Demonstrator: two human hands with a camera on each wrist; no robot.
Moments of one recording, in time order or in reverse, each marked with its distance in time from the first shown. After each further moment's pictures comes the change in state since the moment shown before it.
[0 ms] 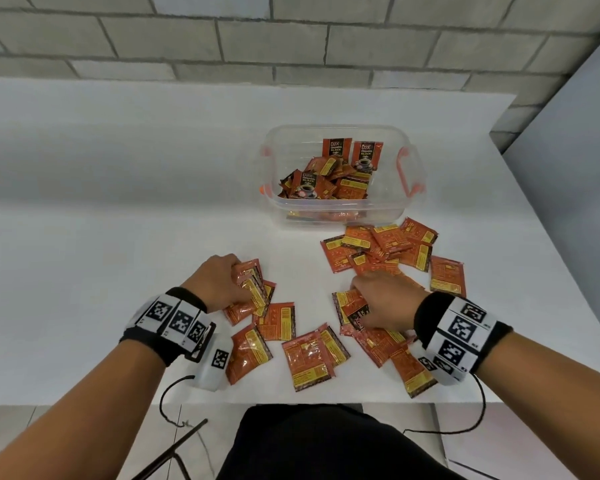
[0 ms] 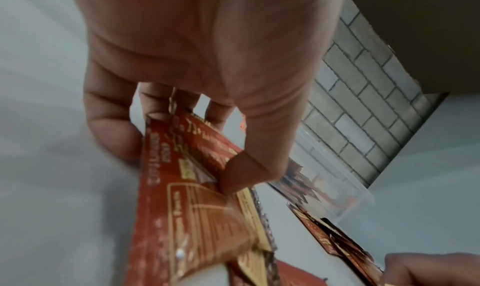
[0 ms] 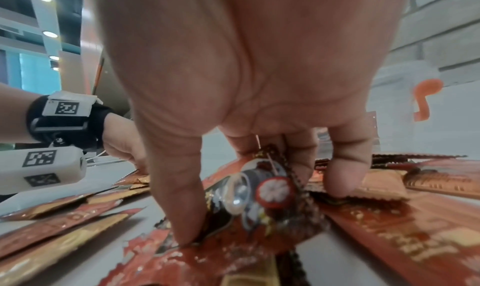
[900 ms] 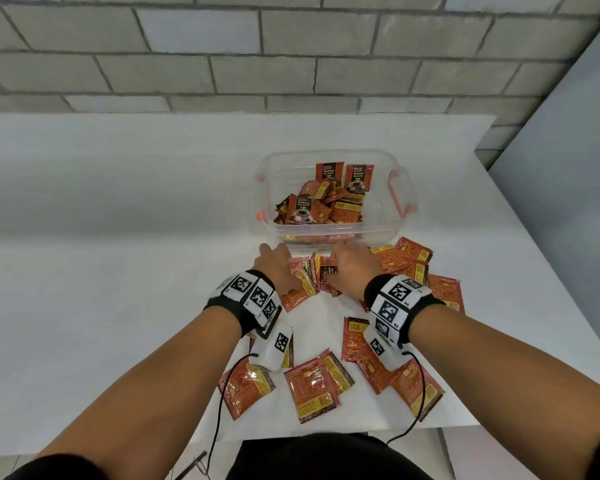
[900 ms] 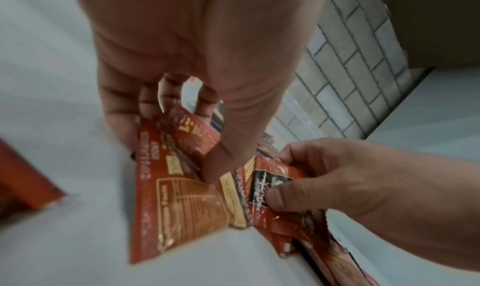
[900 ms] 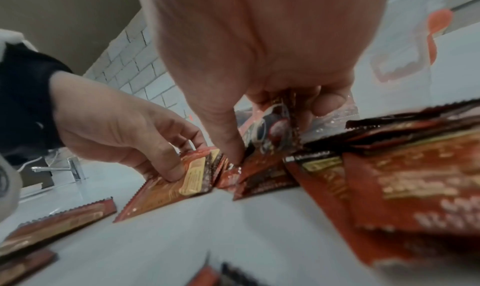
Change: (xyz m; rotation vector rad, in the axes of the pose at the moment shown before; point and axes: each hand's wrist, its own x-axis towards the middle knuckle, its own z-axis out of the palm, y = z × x) left_hand 0.059 0.082 0.019 0.199 0.039 0.036; right_hand 0.076 -0.011 -0.030 0.242 0.358 0.232
